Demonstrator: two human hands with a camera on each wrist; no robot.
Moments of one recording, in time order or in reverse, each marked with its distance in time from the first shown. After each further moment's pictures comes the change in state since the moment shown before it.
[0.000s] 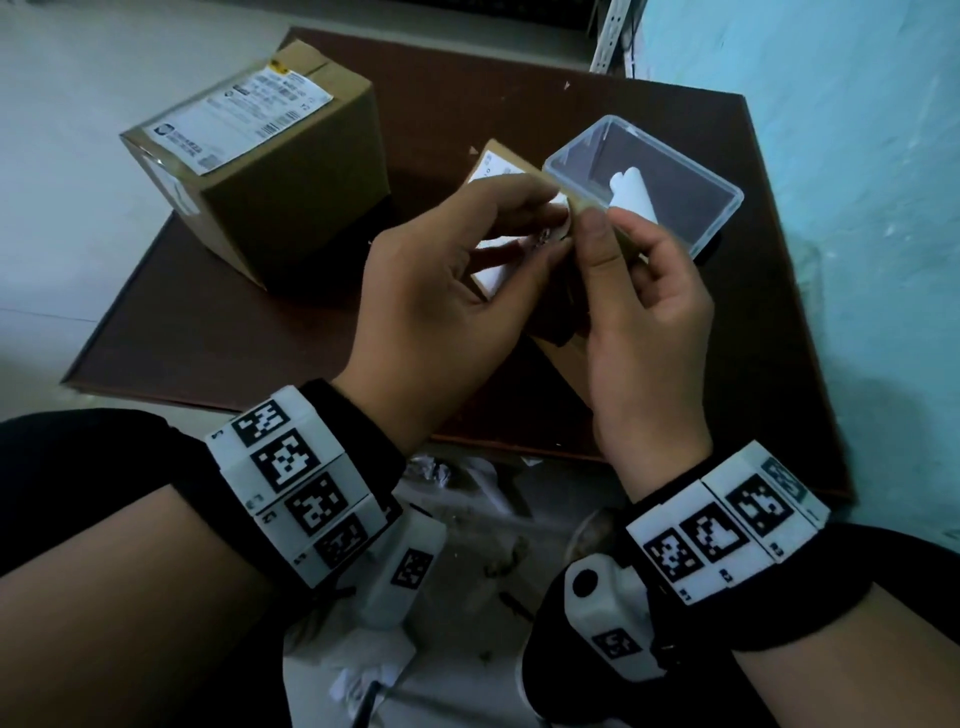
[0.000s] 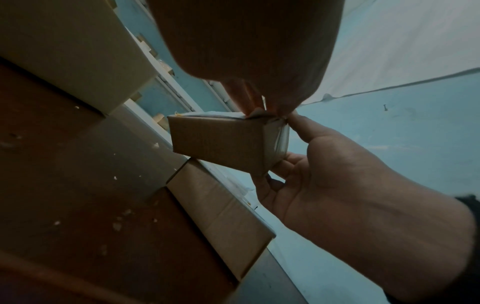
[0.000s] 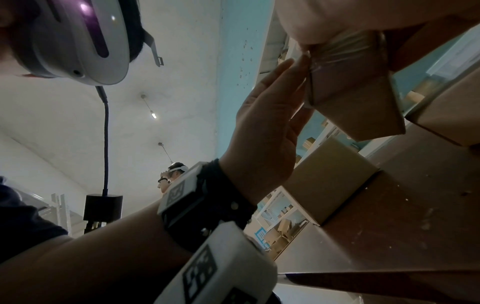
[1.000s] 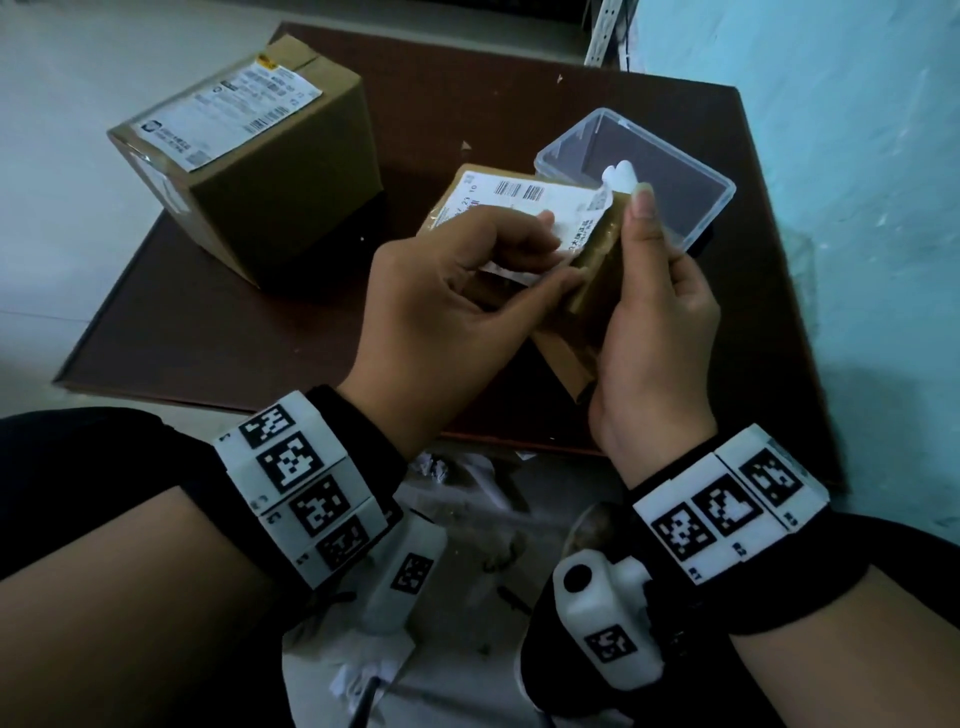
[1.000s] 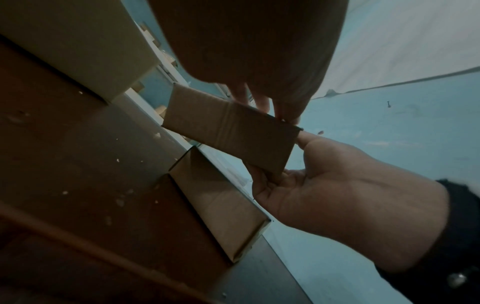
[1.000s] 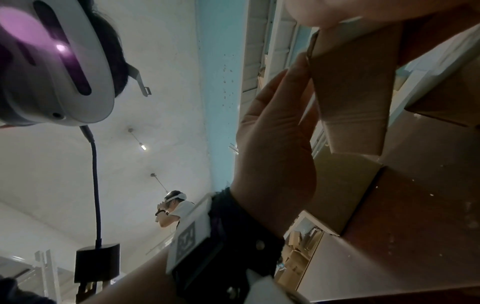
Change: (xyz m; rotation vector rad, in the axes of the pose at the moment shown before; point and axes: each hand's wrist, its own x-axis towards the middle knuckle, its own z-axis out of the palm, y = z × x) left_hand -0.012 -0.003 0.009 -0.102 -0.001 -0.076; right_hand 0.010 0.005 -0.001 0.220 0.171 0.224
